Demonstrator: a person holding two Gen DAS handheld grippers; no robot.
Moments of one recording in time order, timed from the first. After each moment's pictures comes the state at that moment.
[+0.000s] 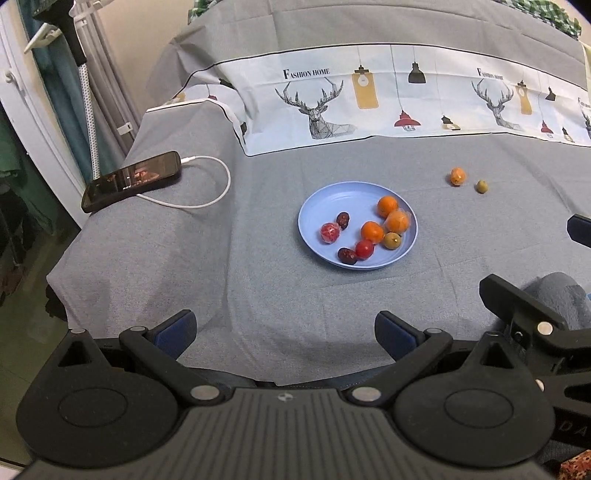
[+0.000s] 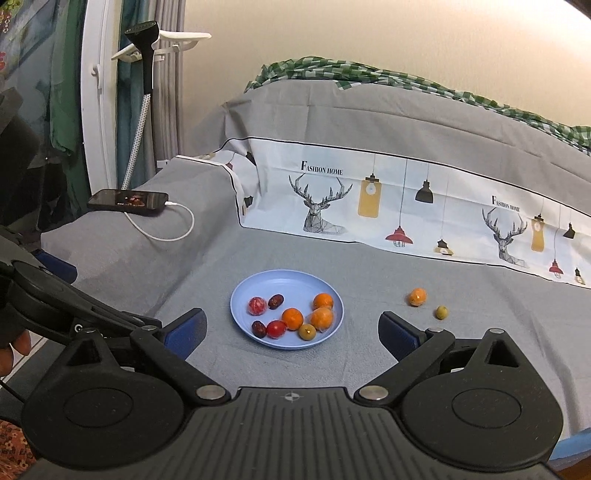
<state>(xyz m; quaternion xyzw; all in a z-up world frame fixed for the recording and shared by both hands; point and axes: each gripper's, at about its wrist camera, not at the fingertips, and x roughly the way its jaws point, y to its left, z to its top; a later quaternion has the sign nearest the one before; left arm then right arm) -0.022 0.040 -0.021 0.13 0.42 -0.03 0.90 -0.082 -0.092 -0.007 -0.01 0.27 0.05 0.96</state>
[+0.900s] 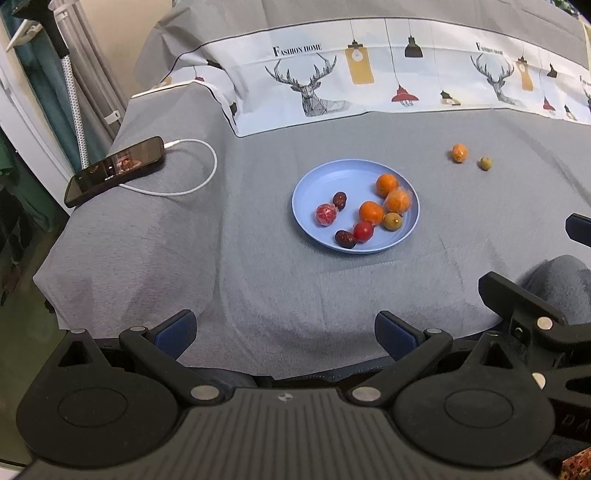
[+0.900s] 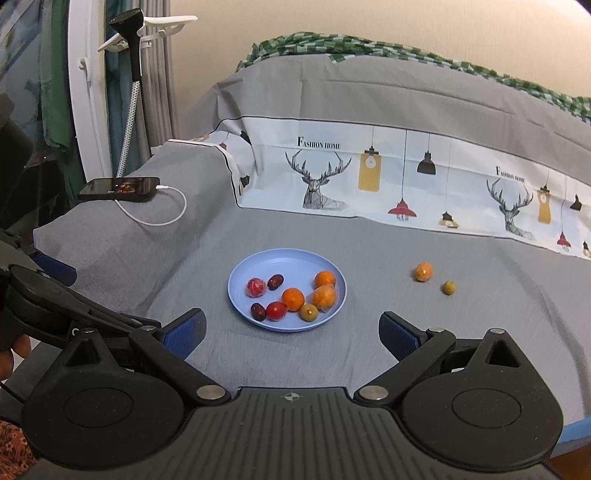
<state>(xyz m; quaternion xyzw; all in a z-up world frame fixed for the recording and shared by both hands) -0.002 0.030 -0.042 0.15 0.45 -0.04 0.88 -0.060 -0.099 -0.025 0.01 0.30 0.05 0.95</state>
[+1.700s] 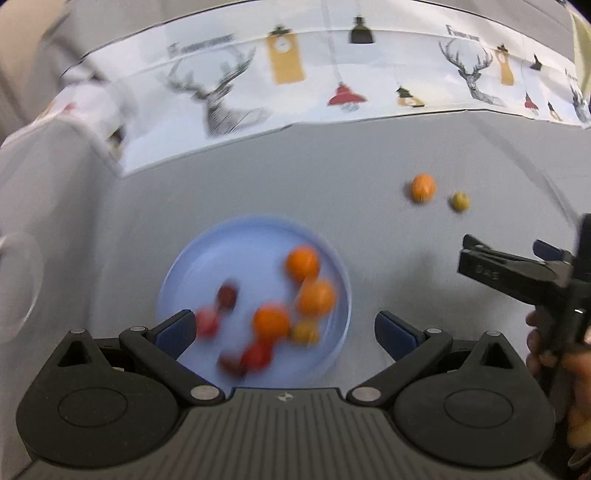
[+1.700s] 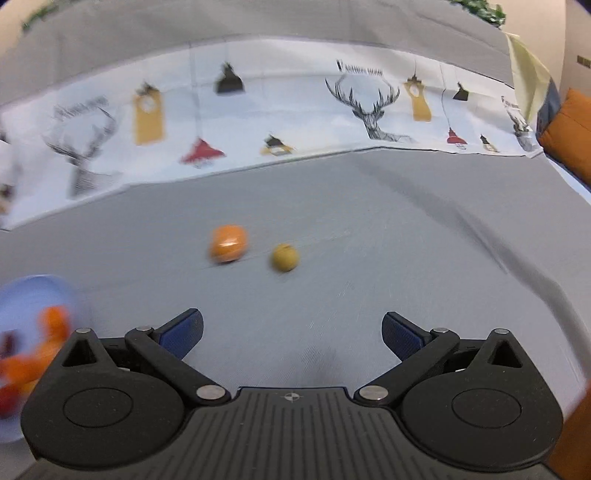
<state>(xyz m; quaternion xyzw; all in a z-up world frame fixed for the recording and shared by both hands) 0.177 -0.114 -0.107 0.15 0.47 -0.12 0.86 0.141 -0.279 -0.186 0.08 0.36 -0.21 0.91</state>
